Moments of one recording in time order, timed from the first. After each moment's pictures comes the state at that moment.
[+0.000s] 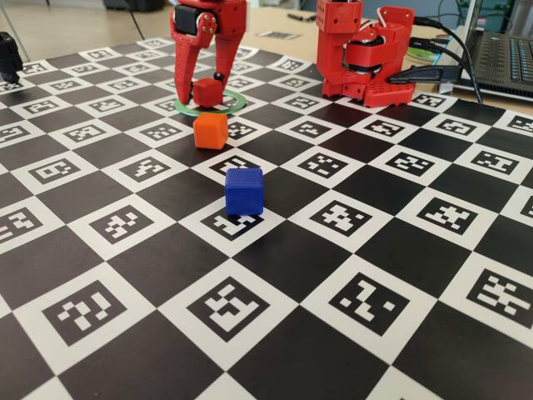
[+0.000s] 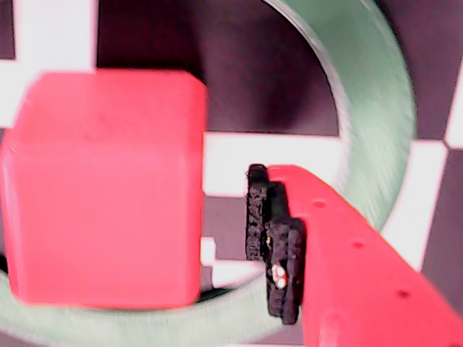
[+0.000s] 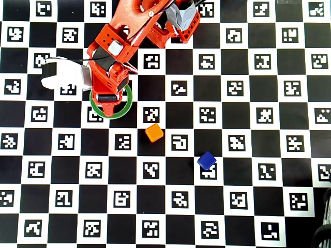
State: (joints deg) arm 43.5 99.5 128.2 56.7 -45.5
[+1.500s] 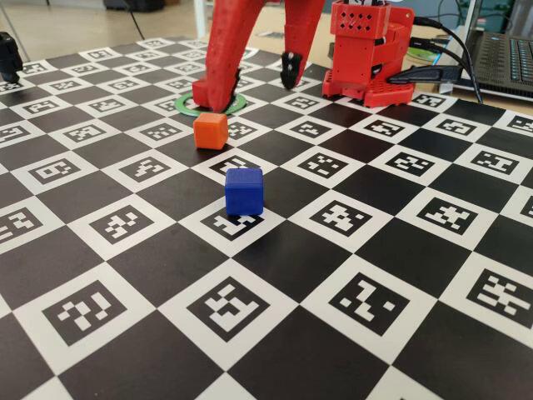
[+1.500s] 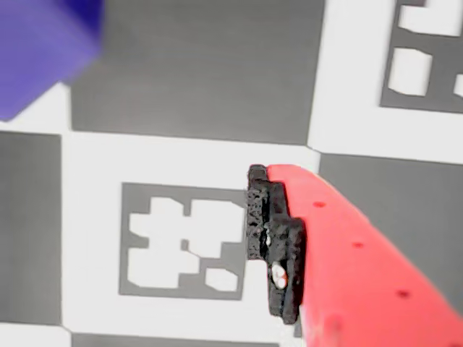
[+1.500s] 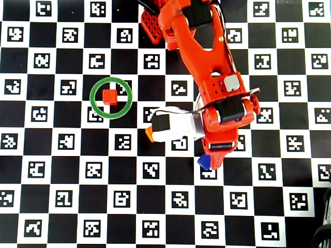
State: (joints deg) arm -14.5 71.9 72.2 86.7 9.2
